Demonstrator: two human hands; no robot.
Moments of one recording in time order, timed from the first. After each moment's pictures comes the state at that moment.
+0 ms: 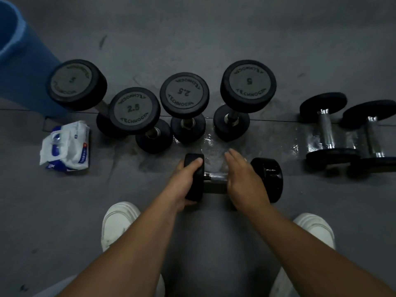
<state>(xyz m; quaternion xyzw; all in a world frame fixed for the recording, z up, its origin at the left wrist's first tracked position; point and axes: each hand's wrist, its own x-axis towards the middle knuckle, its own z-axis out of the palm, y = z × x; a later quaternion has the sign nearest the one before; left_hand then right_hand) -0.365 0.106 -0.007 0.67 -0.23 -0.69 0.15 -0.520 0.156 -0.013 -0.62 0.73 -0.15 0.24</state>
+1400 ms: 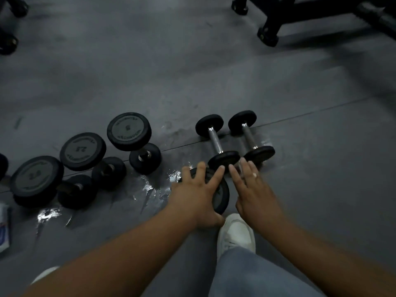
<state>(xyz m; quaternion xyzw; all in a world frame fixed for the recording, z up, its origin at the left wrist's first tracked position) -0.583 0.200 0.117 0.32 -0.92 -0.12 -0.19 -0.732 0.309 0.055 -0.60 0.79 -0.06 0.07</state>
